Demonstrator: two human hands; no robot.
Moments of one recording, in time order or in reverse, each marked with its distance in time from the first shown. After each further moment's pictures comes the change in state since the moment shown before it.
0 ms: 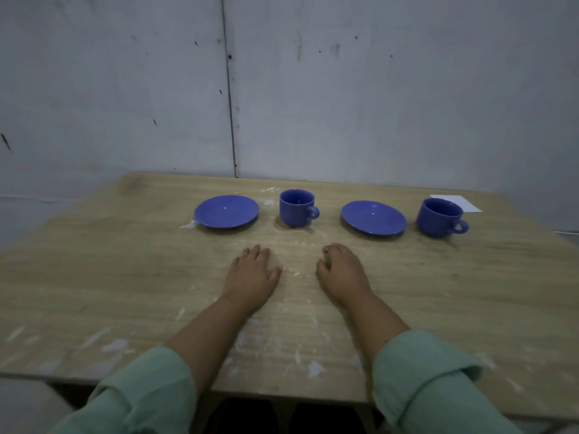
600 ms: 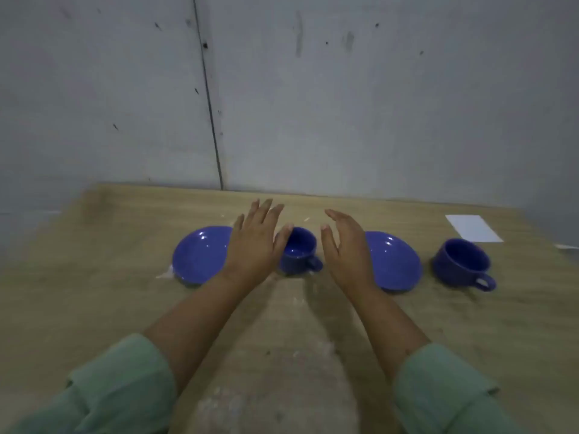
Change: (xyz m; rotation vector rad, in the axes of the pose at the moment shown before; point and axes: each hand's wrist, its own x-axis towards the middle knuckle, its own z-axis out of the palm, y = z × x) left_hand 0.140 0.030 -0.087 -0.154 0.188 0.179; right_hand 0.133 -0.032 -0.046 0.318 0.245 -0.059
